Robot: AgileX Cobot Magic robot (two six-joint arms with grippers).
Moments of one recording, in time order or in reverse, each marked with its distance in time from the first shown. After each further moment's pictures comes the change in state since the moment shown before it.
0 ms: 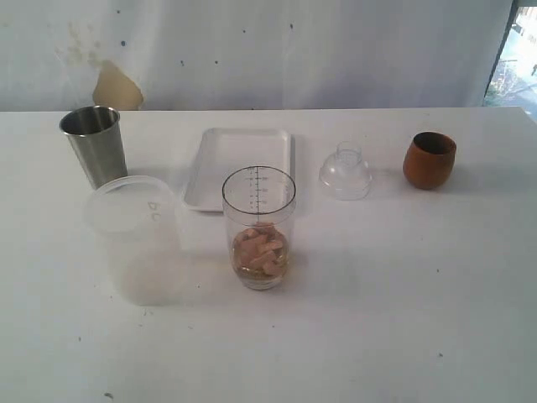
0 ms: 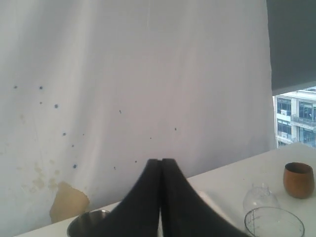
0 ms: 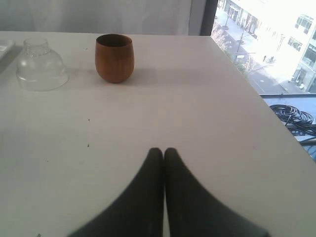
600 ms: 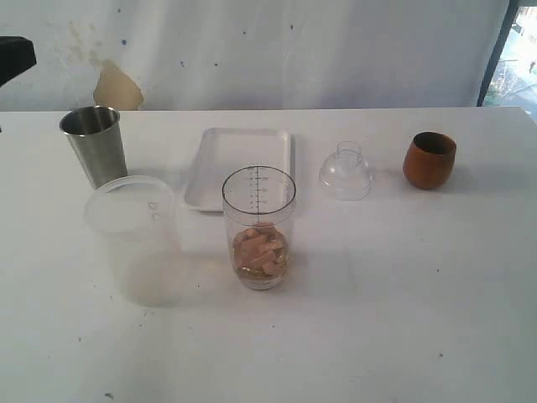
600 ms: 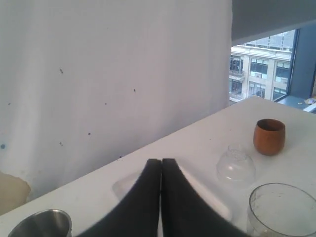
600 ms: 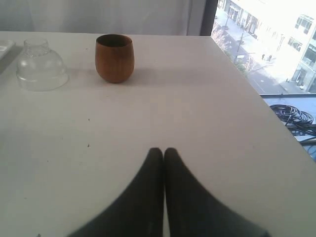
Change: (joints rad) left arm 0.000 0.670 -0.194 -0.314 -0.266 0.514; right arm 0.000 0.000 0.000 0.000 0.000 0.001
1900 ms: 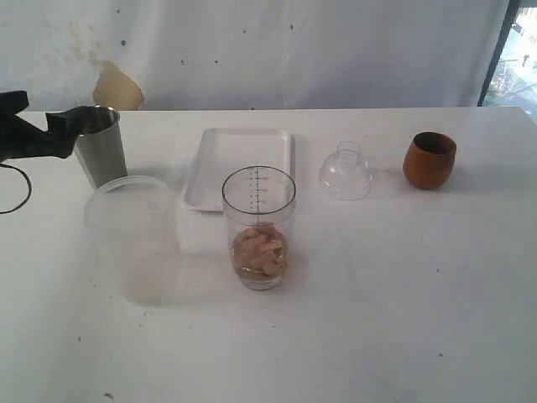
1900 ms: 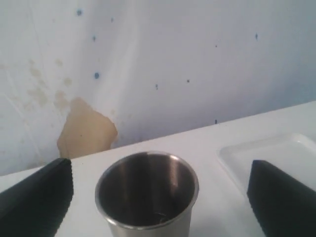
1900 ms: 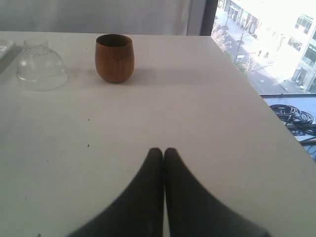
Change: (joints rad) left arm 0.000 0.730 -0.099 -0.781 -0.137 0.826; right arm 0.000 0.000 0.000 0.000 0.000 0.000
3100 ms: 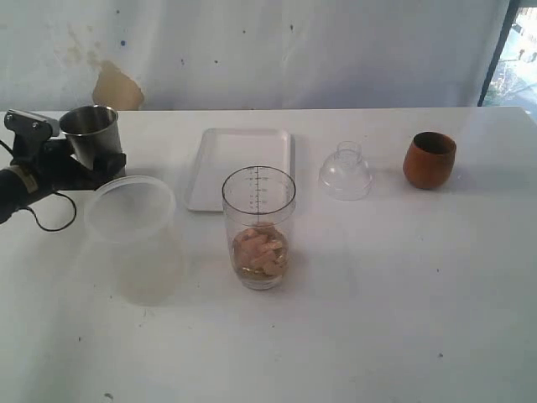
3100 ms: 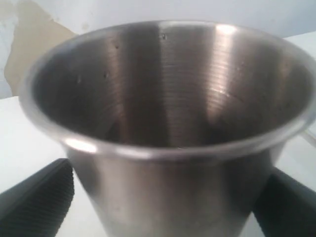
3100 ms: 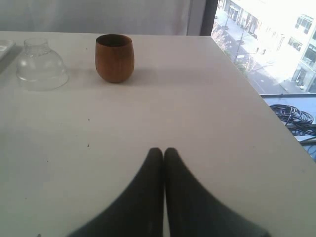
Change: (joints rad) left arm 0.000 0.504 -0.379 0.104 0.011 -0.020; right arm 0.000 0.000 0.000 0.000 0.000 0.000
